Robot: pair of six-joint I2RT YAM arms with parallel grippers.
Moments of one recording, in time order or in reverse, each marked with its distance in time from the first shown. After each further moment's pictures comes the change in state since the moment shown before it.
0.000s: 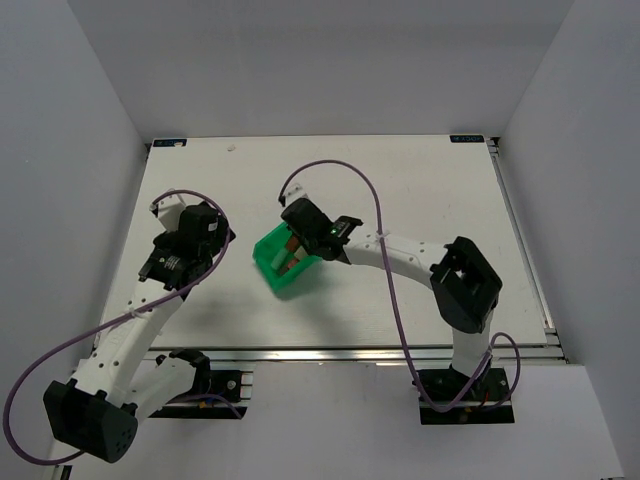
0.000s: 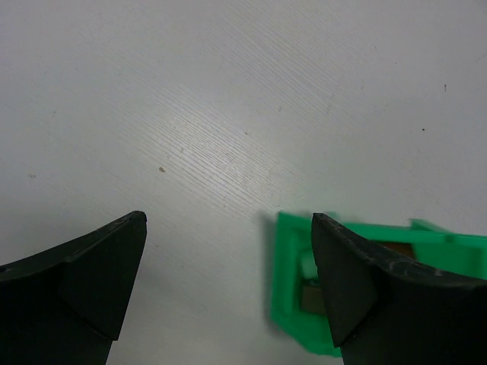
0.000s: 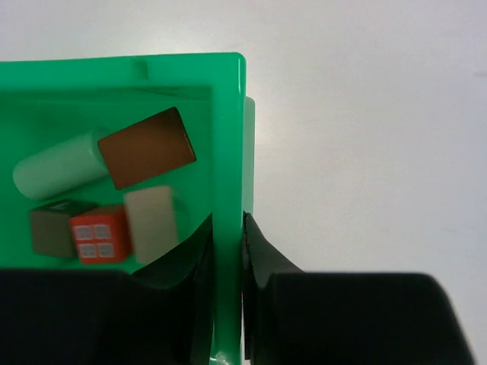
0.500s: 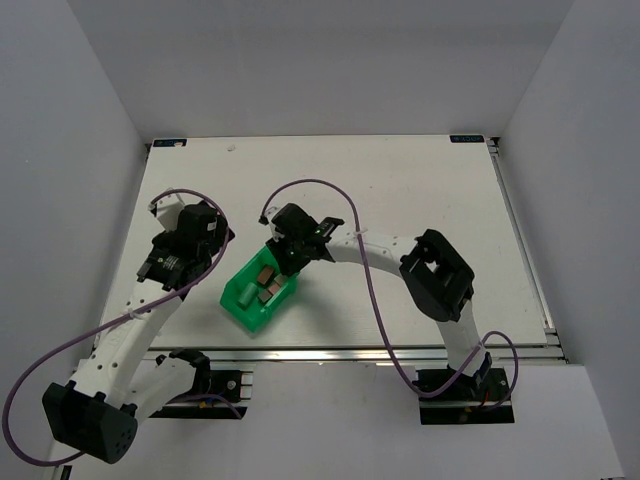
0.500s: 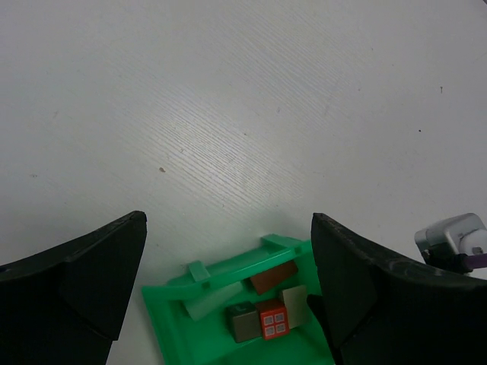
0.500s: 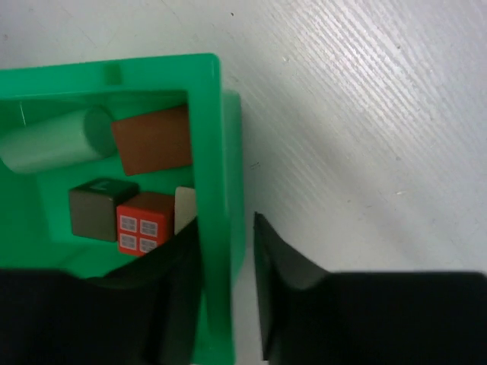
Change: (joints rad) left arm 0.000 -0.004 0.014 -0.015 0.000 -0.002; right arm -0.013 0.164 0.089 -0.010 -0.502 0.050
